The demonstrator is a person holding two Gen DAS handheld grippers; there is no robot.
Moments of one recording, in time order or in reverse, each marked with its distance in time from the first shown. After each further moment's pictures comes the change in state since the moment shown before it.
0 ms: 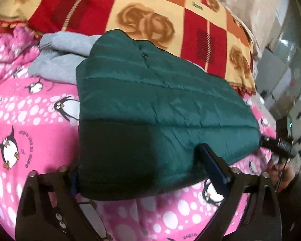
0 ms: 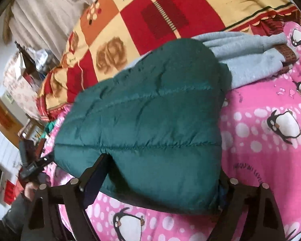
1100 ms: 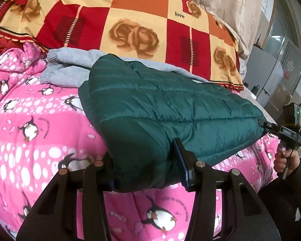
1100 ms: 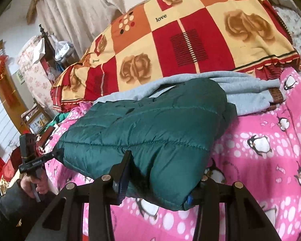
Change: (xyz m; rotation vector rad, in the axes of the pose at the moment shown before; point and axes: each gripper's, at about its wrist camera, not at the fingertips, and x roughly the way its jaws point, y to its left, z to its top) left arm -0.068 -0.027 -0.038 0.045 -0.080 -0.002; right arm -0.081 0.047 -0.022 -0.176 -0.103 -0.007
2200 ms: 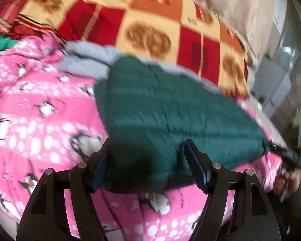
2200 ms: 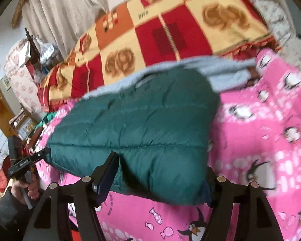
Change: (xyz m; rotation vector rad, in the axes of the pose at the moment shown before) left arm -0.037 0.005 -0.016 -0.118 -0.079 0.076; right arm -0.038 0.007 -0.038 0.056 -0.066 -0.155
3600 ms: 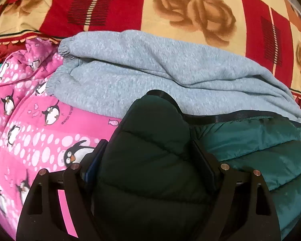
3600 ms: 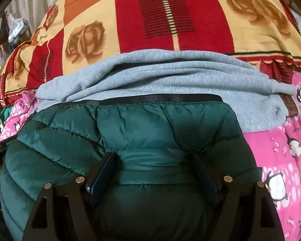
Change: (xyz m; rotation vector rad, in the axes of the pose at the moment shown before) left arm 0.204 0.010 0.100 0.047 0.274 0.392; right arm 0.197 0.000 0.093 -0.090 0.287 -0.200
